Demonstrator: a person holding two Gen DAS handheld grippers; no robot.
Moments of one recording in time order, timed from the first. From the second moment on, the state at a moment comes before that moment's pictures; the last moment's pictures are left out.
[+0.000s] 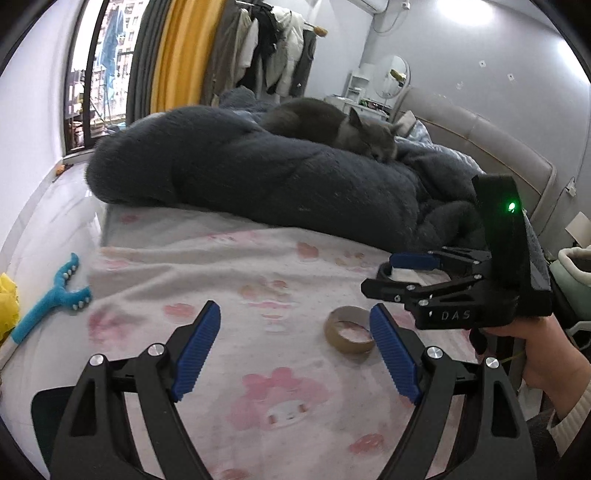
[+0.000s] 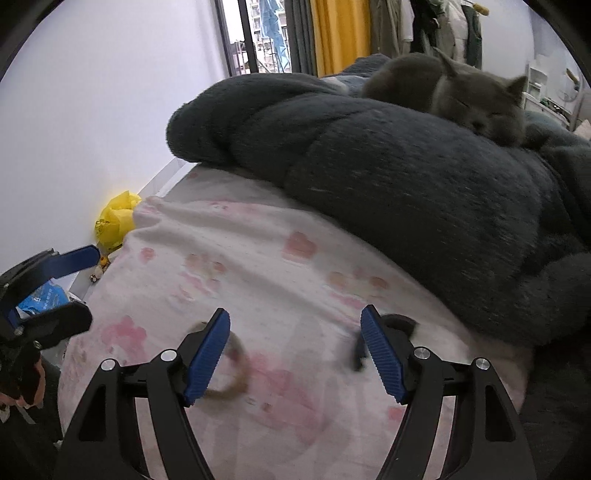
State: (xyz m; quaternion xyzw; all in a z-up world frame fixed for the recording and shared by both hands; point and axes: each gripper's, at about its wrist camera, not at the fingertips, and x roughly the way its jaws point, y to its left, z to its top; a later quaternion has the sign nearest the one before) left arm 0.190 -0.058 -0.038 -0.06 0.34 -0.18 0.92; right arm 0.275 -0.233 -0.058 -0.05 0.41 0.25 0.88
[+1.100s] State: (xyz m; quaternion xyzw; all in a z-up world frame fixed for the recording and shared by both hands) left arm 0.223 -0.129 -0.097 -0.04 0.43 -0.21 0.88; right arm 0.295 -0.283 -0.092 -0.06 0.42 0.28 0.86
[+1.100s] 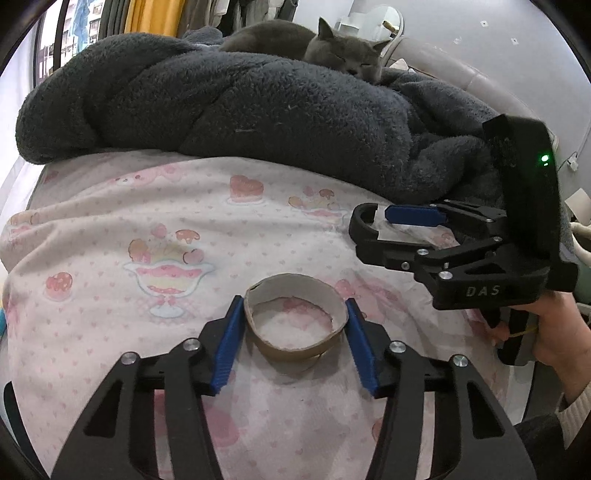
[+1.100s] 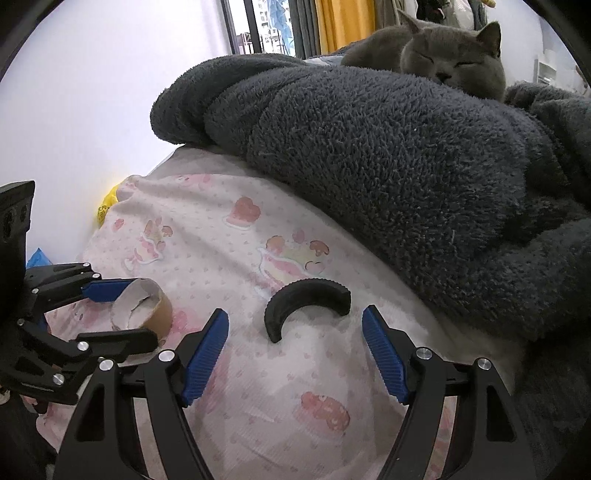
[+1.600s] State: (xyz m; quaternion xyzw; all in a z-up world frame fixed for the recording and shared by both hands) left arm 0.218 -0.100 -0.078 -0.07 0.41 -0.20 0.89; right arm 0.309 -0.285 -0.095 -0.06 0.42 0.28 0.86
